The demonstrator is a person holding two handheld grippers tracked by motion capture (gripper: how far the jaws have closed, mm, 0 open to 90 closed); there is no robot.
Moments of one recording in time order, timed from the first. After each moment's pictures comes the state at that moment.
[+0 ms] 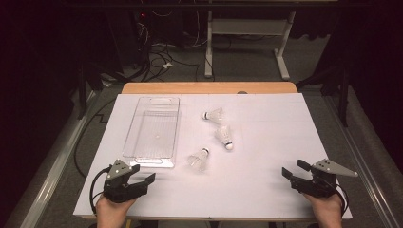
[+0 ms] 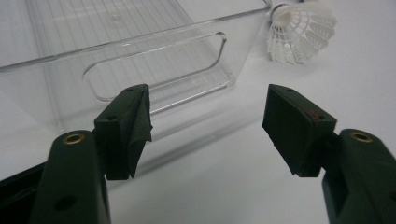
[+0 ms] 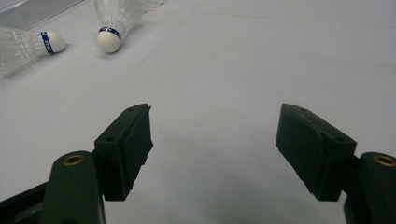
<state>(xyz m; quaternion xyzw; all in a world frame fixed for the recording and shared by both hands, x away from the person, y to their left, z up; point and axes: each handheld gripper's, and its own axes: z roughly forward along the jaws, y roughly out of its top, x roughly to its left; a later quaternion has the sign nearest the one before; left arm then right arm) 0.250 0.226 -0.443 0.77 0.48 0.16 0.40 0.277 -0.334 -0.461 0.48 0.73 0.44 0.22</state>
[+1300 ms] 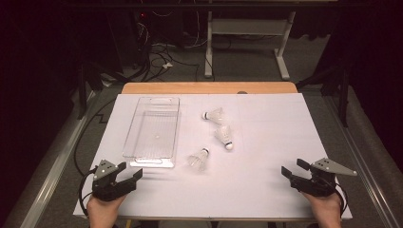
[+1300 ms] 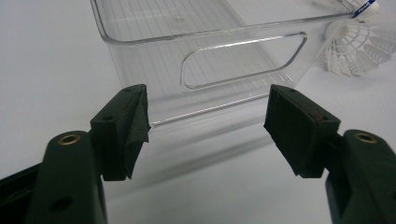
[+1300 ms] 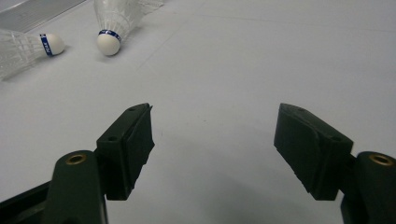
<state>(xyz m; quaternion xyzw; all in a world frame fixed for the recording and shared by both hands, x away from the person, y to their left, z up) 0.252 0.254 -0.455 0.73 0.51 0.19 0.41 0.279 -0.331 -0.459 0.48 0.73 0.44 0.23</state>
